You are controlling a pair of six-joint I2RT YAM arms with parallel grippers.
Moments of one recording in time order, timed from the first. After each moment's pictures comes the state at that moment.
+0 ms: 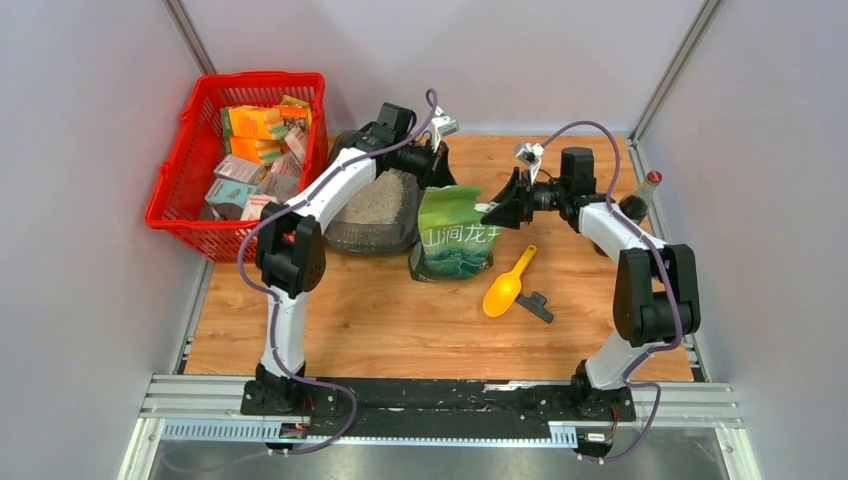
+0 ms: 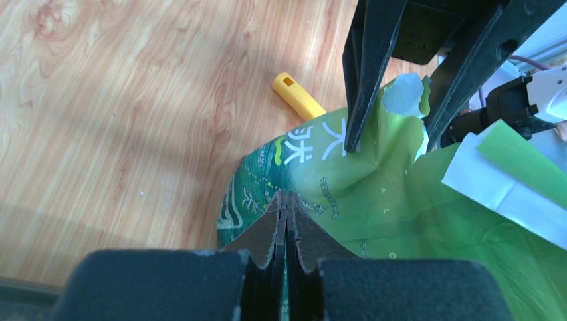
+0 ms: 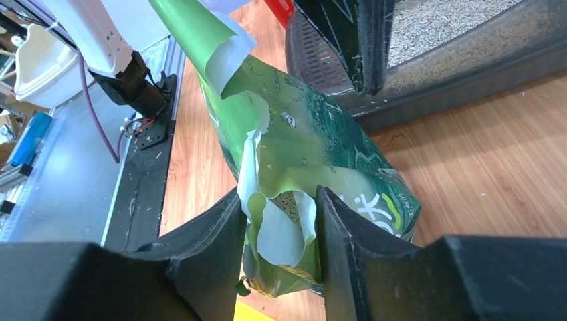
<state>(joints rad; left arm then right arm) -0.46 2.12 1.95 -0.56 0.99 0.15 0.11 1.67 1.11 0.00 -1.37 -0.14</state>
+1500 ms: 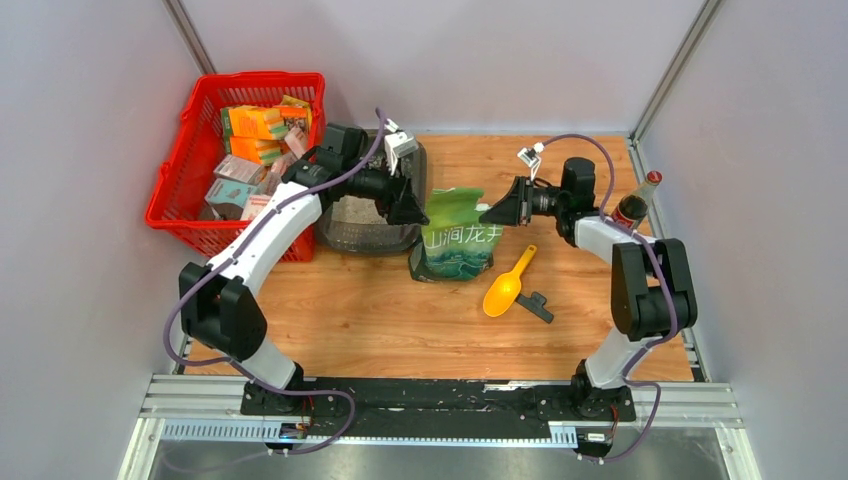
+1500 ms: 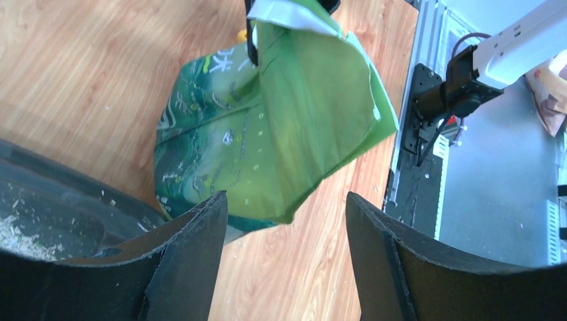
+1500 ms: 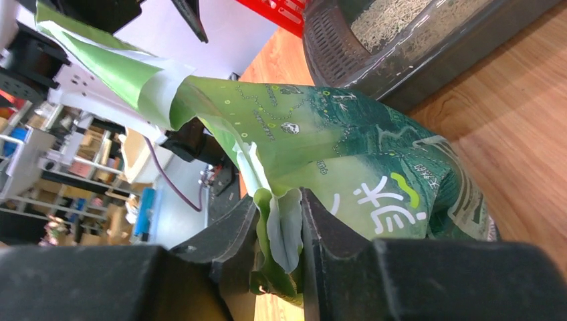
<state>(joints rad) -0.39 1.58 1.48 -0.64 0.93 0.19 0.10 1.70 0.98 0.41 -1.34 0.51</state>
